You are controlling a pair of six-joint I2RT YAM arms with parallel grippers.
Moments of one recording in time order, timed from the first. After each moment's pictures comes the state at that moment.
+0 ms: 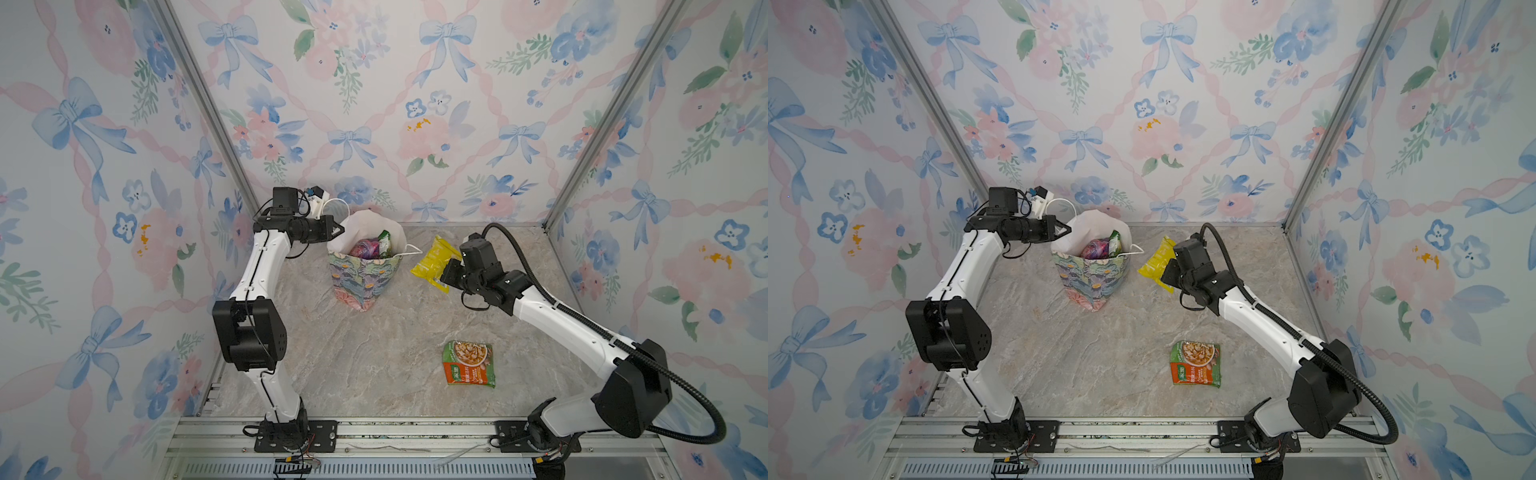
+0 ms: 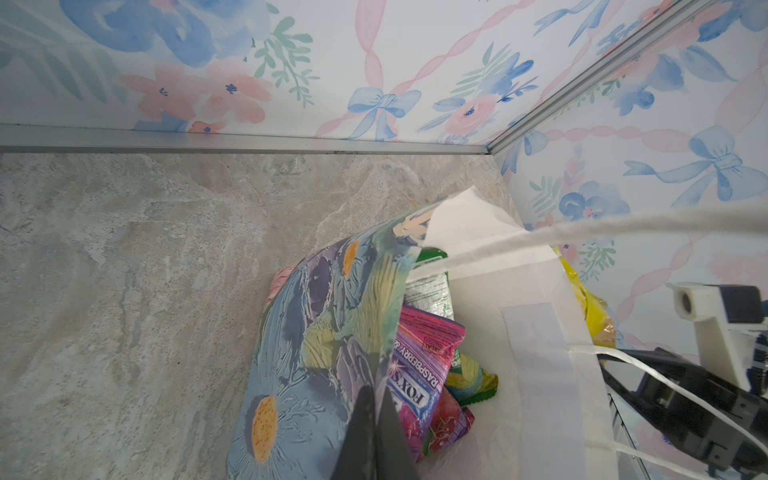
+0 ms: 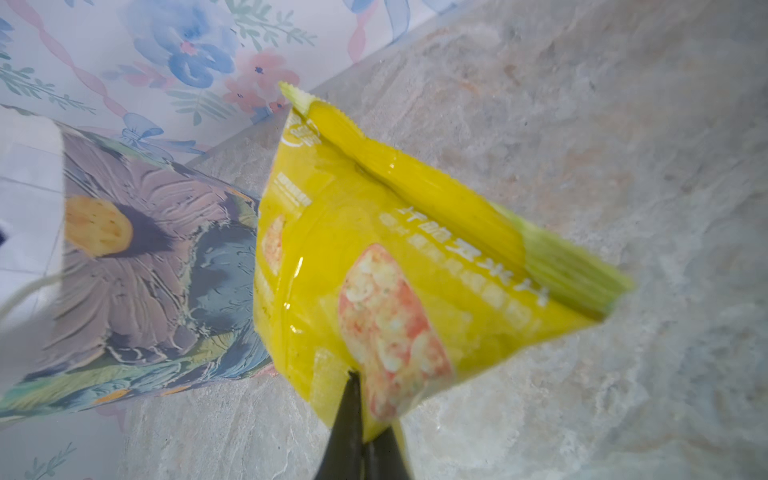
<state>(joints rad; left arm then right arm) 0.04 1.83 1.77 -0.73 0.72 -0.09 0.58 1.46 1.27 -0.48 0.15 0.74</state>
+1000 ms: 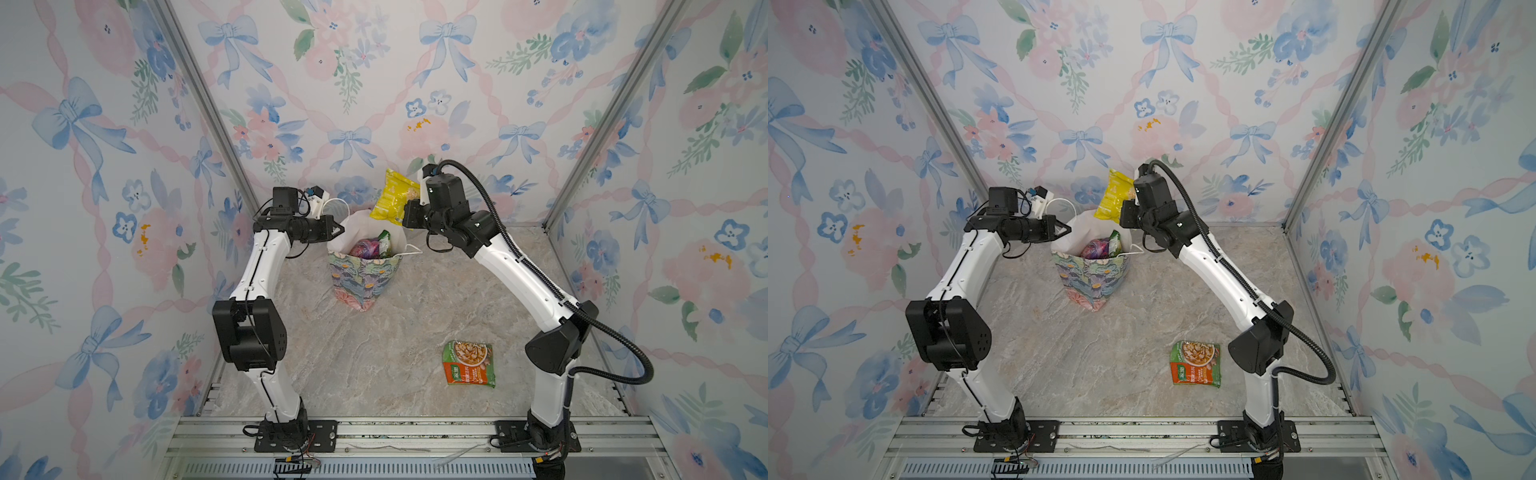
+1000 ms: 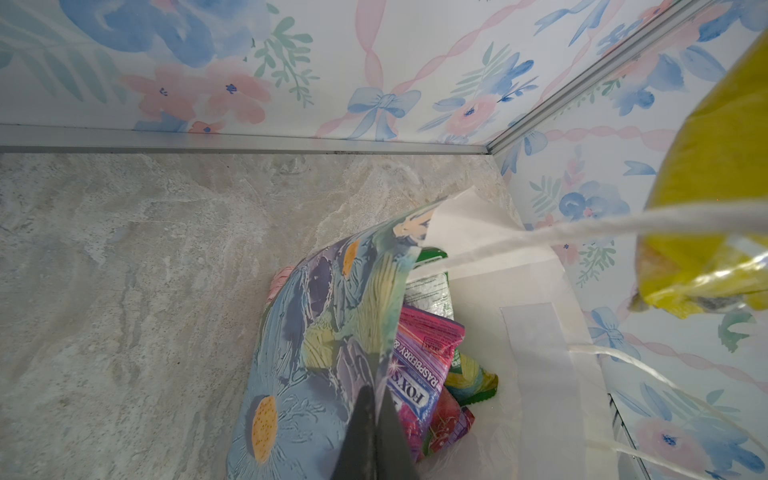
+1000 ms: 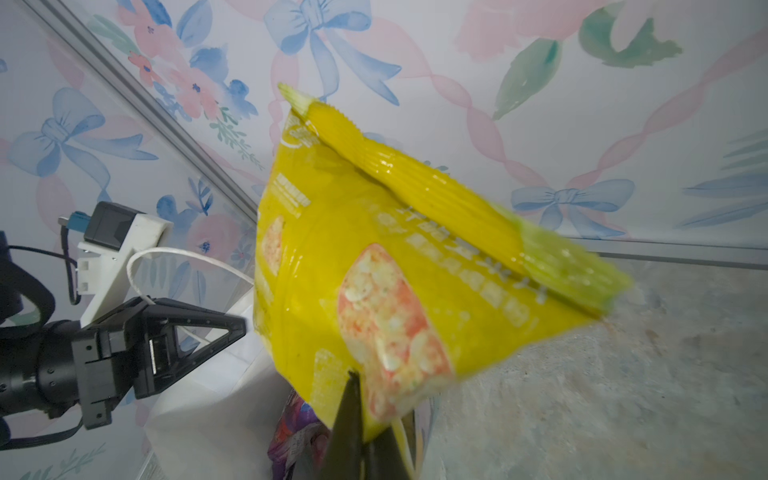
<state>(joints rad) 0.04 1.83 1.77 -0.73 0.72 -0.09 0.69 1.99 2.23 -0.68 0.12 0.45</state>
